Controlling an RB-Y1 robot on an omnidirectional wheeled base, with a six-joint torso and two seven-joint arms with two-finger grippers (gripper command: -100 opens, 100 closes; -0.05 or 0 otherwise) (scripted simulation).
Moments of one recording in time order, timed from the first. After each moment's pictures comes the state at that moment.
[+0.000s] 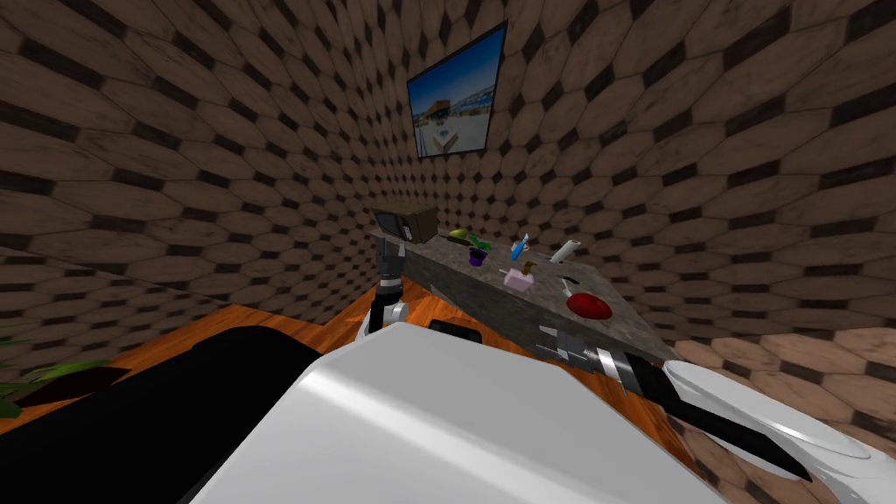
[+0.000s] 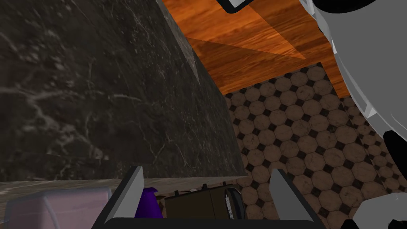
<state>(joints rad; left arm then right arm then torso) 0.53 0.02 0.01 -2.21 0.10 -0.60 0.09 0.42 -1.38 0.34 -1.54 0.63 -0.89 0.13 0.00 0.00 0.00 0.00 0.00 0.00</state>
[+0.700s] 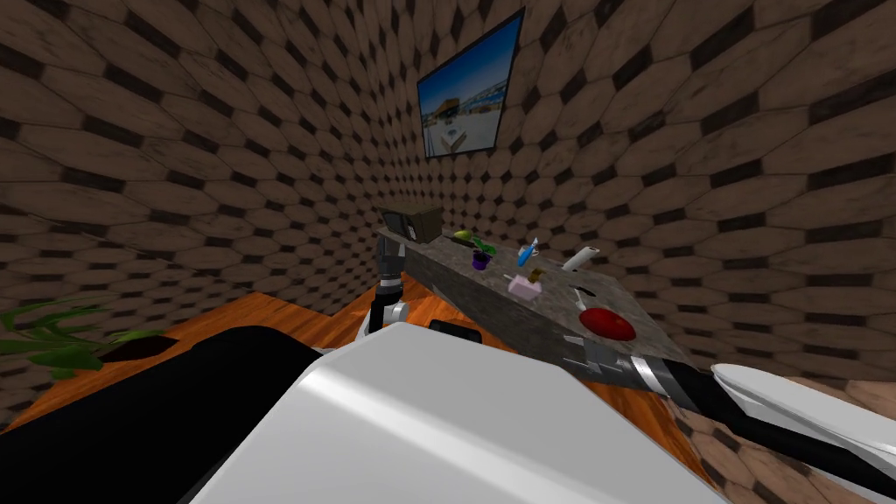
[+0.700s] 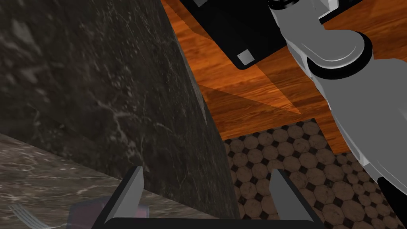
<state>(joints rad) 0.53 0.02 0.01 -2.21 0.10 -0.60 0.09 0.41 -1.53 0.37 -1.43 0.67 -0.92 0.14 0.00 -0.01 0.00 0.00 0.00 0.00</state>
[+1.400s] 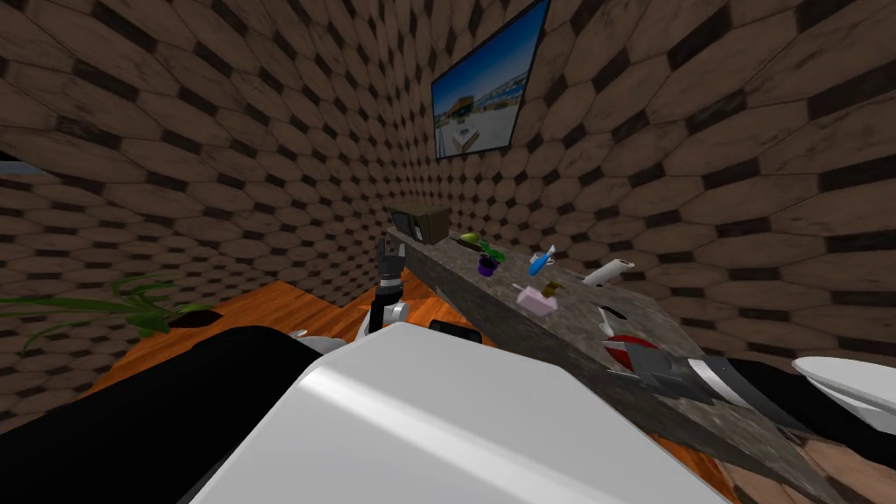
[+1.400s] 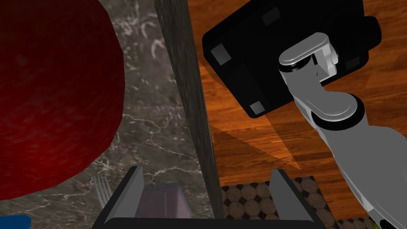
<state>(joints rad) 0.53 0.02 0.01 -2.21 0.10 -0.60 0.09 0.41 -1.75 0.38 -1.35 0.69 -0.97 0.14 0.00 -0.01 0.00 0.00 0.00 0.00</state>
